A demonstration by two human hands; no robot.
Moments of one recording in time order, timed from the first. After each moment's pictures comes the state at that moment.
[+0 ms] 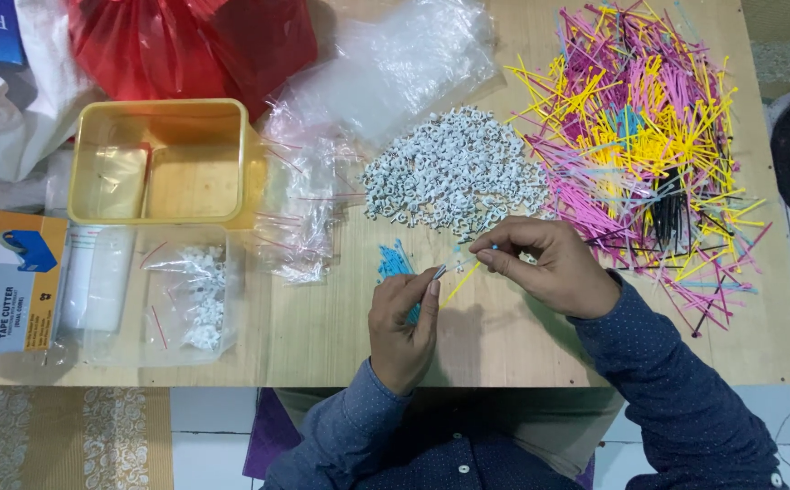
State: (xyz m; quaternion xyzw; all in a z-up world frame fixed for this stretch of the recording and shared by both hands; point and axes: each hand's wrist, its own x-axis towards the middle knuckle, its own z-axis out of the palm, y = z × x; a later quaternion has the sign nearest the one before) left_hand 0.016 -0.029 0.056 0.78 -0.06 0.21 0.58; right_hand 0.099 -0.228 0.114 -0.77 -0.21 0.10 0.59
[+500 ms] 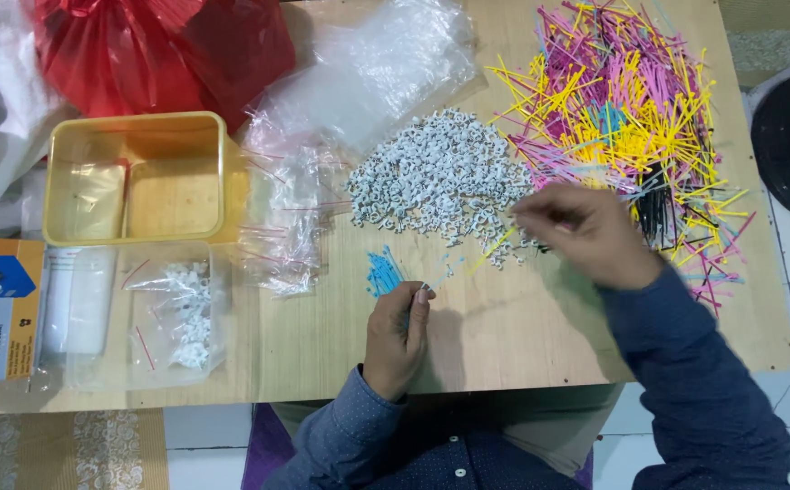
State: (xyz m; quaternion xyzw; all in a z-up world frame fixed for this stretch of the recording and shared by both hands) left_hand 0.013 -0.026 0.026 0.80 -0.06 0.09 0.59; right_hand 0.122 -0.284 0.100 -0.81 -0.14 0.04 0.57
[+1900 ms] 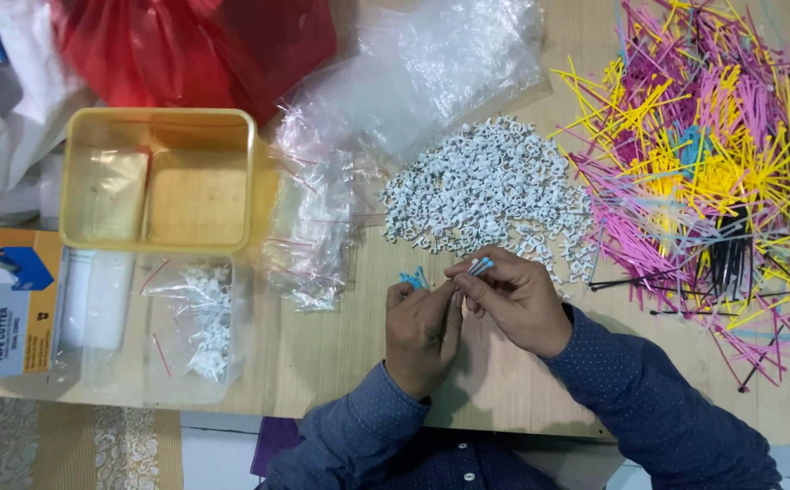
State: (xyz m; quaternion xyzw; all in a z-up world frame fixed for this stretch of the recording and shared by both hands) left_hand 0.059 -0.023 0.026 0.87 -0.12 0.25 0.42; right_hand 0.111 -0.176 0.032 -0.66 -0.14 0.09 0.74
